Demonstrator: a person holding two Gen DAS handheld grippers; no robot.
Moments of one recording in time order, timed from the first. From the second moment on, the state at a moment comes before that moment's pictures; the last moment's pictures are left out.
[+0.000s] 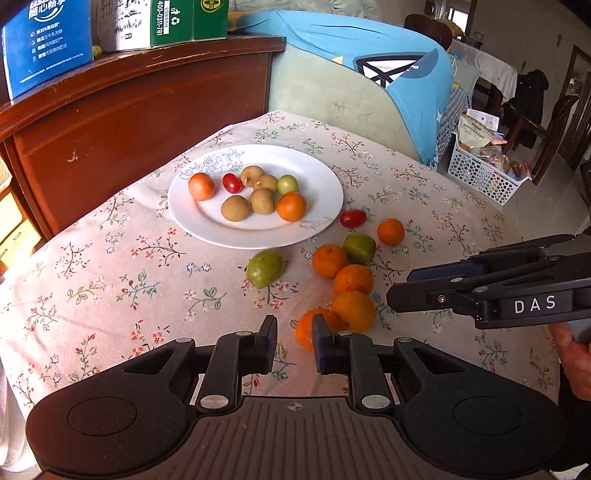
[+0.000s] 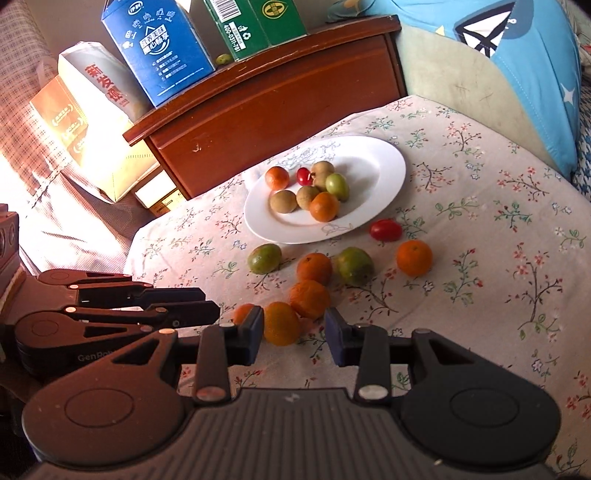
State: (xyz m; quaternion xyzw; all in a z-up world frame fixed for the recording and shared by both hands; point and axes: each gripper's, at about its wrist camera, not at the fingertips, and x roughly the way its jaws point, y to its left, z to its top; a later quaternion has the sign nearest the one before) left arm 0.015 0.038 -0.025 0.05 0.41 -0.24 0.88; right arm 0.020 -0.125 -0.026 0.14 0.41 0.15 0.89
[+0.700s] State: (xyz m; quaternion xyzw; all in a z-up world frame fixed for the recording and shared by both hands) left arm 0.016 0.034 -0.034 0.08 0.42 -0.27 0.87; right arm 0.039 -0.104 -0.052 0.15 0.45 0.16 0.87
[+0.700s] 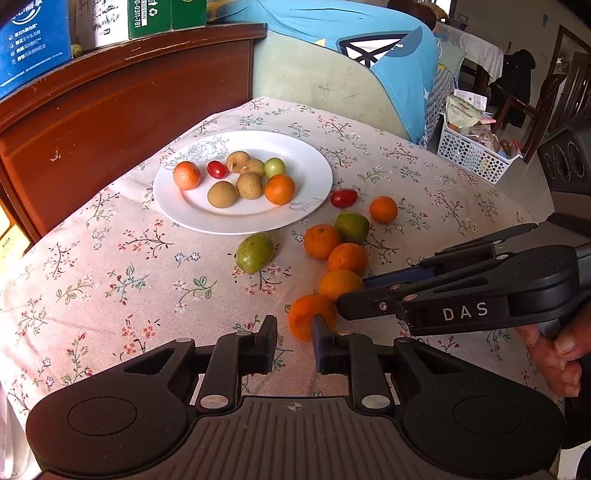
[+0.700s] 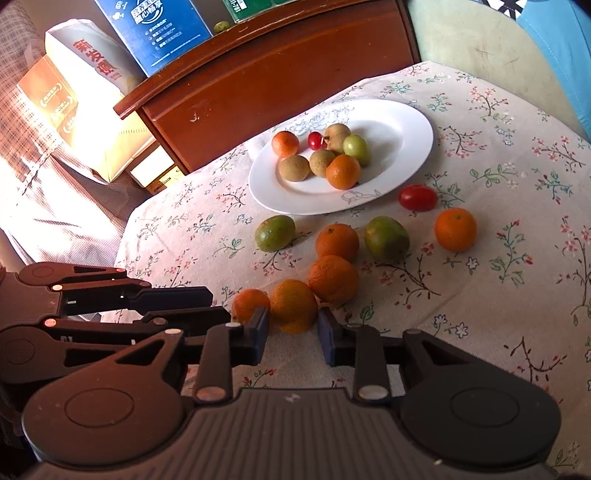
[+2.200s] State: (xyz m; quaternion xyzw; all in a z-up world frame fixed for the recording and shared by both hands) left arm 0.024 0.006 -0.043 0.10 0.42 -0.27 0.86; right arm 0.035 -0.130 -0.039 0.15 0.45 0.11 0.87
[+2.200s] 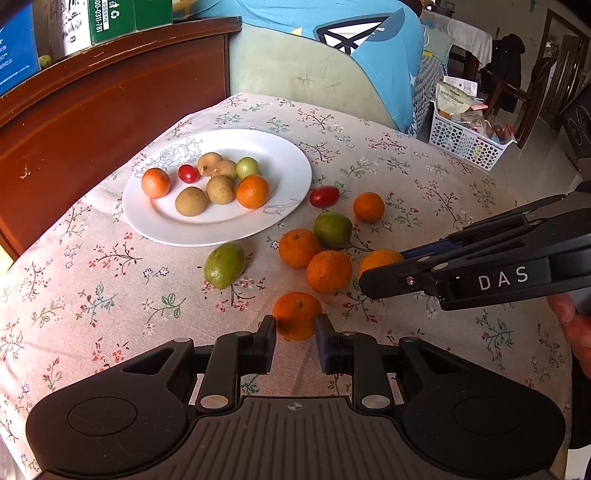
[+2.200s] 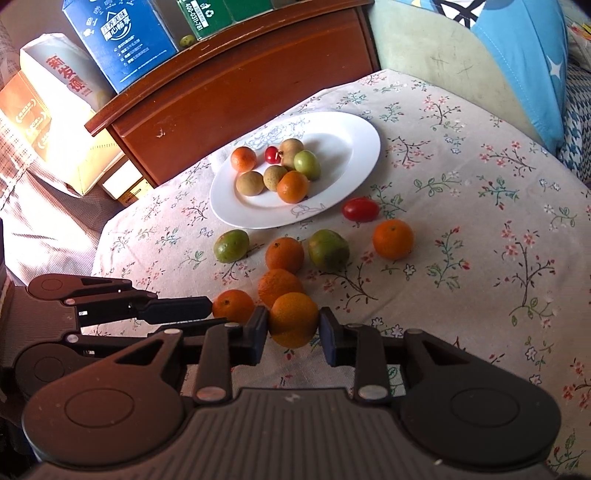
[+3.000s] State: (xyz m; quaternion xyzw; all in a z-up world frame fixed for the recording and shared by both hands) left arm 0.033 0.001 -0.048 0.09 0.42 -0.25 0.87; right arm 0.035 -0.132 -0.037 0.15 0.45 0.11 0.87
